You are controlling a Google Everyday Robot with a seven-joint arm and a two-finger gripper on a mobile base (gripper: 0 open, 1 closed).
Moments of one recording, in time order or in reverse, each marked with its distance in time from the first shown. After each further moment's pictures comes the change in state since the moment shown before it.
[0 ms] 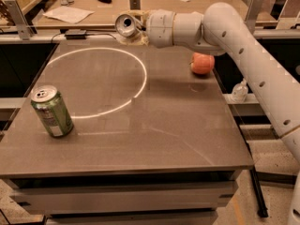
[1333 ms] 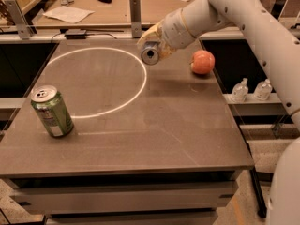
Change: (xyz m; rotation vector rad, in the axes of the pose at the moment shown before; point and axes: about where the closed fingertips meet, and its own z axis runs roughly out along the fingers) arm 0.044 0.055 -0.061 -0.579 0.153 -0.543
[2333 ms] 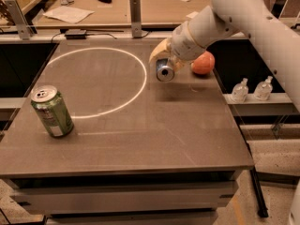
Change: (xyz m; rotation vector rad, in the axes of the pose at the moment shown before) arm -0.013 0.054 -0.011 -0.172 0.008 -0.202
